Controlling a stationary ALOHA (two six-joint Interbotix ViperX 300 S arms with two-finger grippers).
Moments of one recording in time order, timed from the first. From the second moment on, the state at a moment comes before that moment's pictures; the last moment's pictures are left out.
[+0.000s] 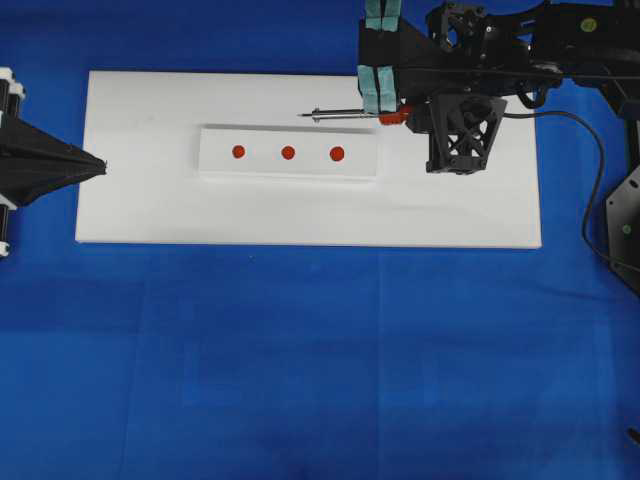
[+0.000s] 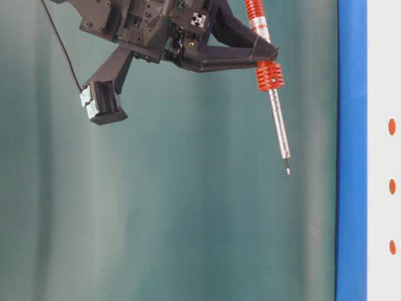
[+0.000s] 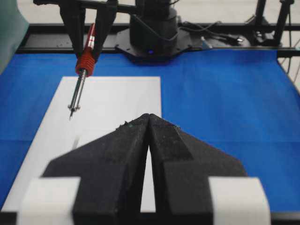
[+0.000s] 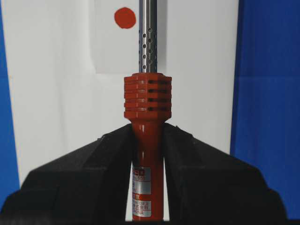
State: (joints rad) left arm 0.00 -1.01 1.23 0.00 -0.25 0.02; right arm -0.24 -0.16 0.40 -0.05 0.89 -0.06
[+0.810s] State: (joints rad) left arm 0.00 -1.01 1.23 0.00 -0.25 0.02; right arm -0.24 -0.16 0.40 -0.05 0.89 -0.06
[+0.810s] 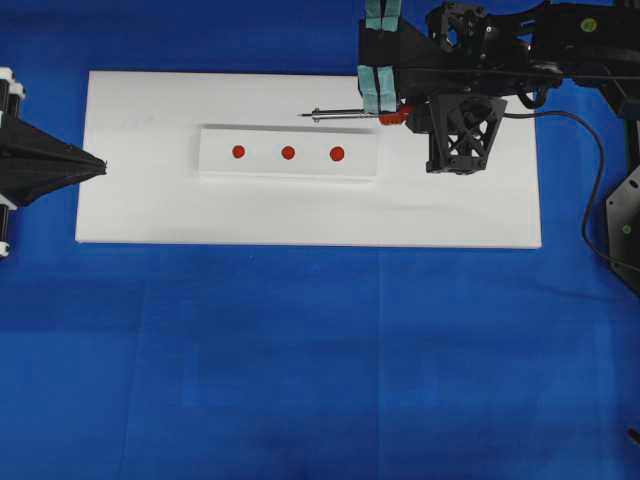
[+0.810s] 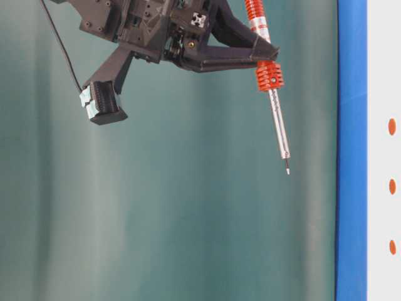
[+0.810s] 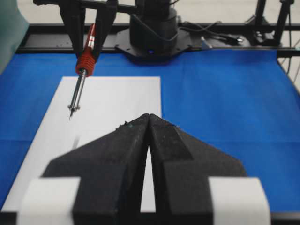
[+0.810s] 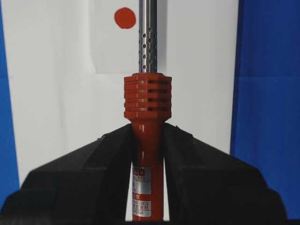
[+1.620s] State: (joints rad) left arm 0.00 -1.01 1.23 0.00 -0.25 0.02; right arm -0.24 0.03 0.42 -0.05 0.79 -0.05
